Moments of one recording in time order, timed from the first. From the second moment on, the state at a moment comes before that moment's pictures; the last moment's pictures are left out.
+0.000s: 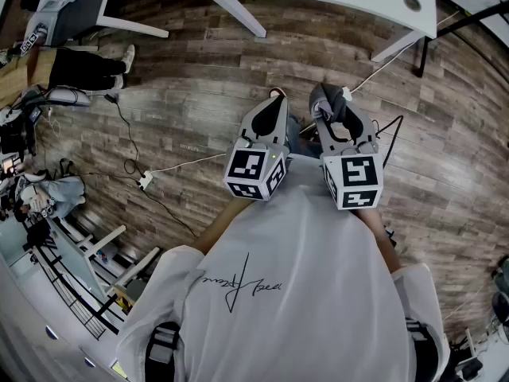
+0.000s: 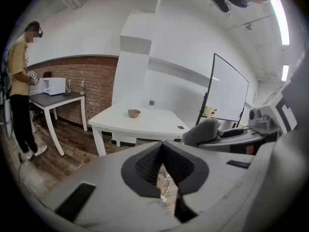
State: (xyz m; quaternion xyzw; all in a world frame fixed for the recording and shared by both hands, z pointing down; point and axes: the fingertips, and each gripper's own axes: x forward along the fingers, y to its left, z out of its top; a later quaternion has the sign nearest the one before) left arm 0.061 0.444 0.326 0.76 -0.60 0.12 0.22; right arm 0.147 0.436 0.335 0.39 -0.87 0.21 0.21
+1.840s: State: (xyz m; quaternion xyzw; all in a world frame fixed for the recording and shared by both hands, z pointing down) left arm -0.170 0.304 0.299 0.76 -0.62 0.12 0.15; right arm -0.036 0.278 0.320 0.45 -0.83 0.27 0.18
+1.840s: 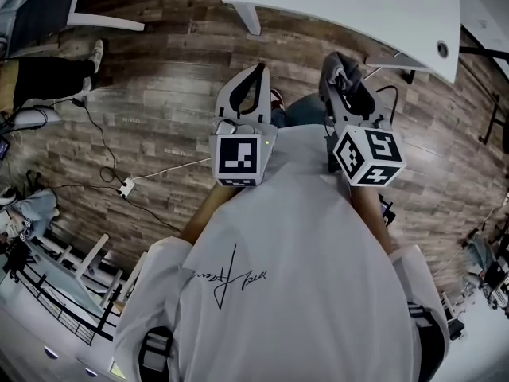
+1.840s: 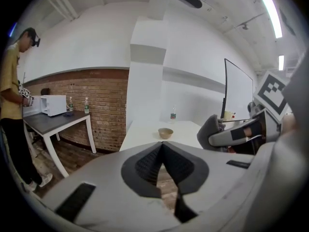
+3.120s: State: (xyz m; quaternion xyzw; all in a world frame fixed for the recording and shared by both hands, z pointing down) left arm -0.154 0.158 0.304 0.79 -0.57 0.10 0.20; right arm -0.031 0.133 0.312 0.46 -0.84 0.22 0.20
